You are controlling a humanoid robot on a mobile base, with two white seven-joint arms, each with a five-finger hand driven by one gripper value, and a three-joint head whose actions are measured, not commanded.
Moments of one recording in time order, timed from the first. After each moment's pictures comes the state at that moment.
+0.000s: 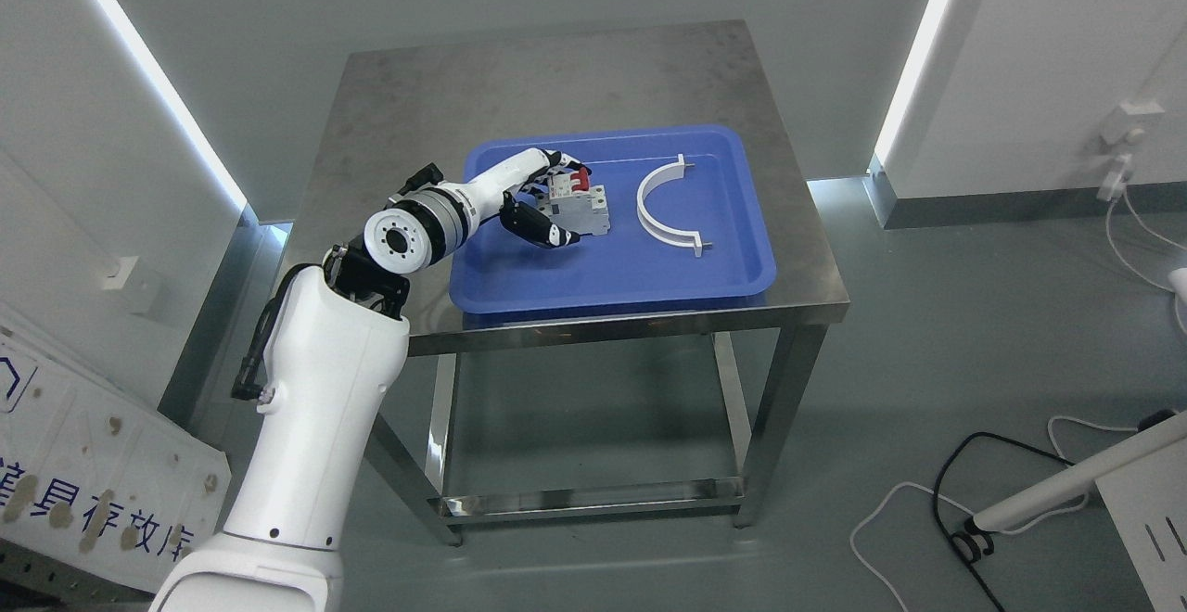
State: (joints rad) left arm -0.95 0.08 -0.23 -1.09 -0.59 0.21 -0.67; right arm 0.04 0.00 -0.04 -0.16 -0.04 0.05 0.00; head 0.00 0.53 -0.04
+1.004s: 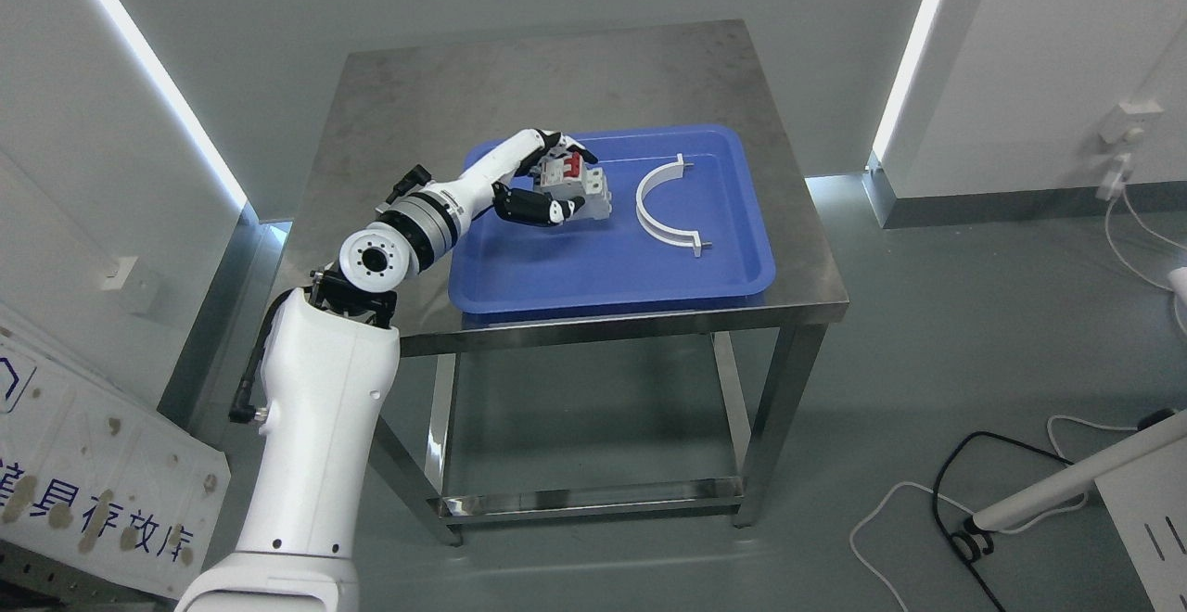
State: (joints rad) left arm -0.92 0.03 -0.02 -1.07 -0.45 -0.02 -0.55; right arm 0.04 0.00 -0.04 -0.16 -0.04 0.05 0.00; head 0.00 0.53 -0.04
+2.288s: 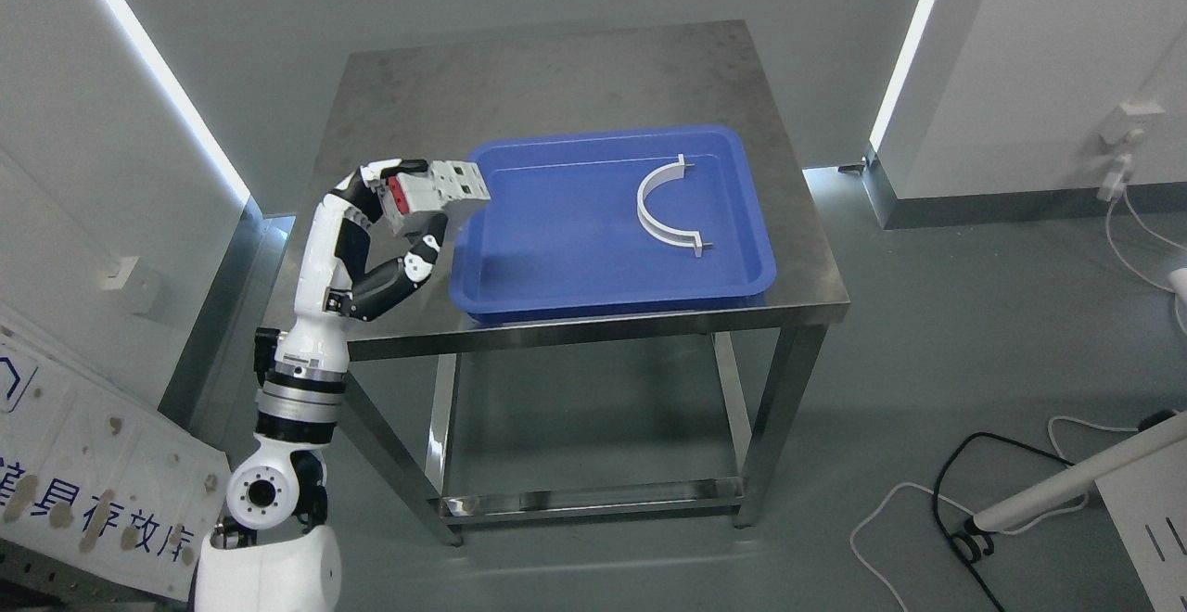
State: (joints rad) left arm -0.37 0.00 0.18 -1.54 -0.01 -0.42 -0.41; right arm 0.04 0.00 -0.04 -0.16 -0.04 0.05 0.00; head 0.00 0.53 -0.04
